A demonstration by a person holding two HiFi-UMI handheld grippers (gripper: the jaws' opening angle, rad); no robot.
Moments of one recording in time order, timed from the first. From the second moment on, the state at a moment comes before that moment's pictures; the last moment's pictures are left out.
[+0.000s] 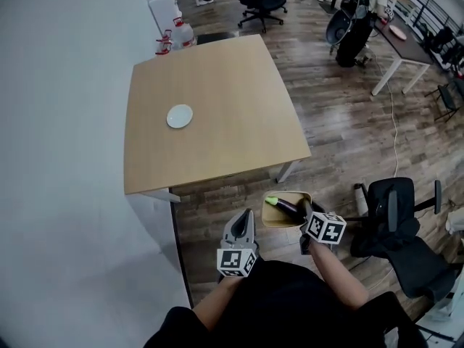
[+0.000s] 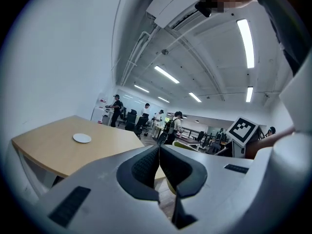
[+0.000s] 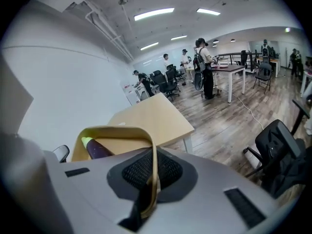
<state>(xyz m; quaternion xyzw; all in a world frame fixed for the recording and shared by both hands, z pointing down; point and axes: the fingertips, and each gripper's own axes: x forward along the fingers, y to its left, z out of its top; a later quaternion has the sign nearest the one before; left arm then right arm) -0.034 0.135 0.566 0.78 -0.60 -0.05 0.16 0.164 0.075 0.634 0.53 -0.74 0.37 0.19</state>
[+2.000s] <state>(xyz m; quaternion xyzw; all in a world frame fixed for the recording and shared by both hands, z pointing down) -0.143 -0.241 0.606 0.77 -0.60 -0.01 0.20 0.094 -0.340 0.731 0.55 -0.68 0.43 0.23</state>
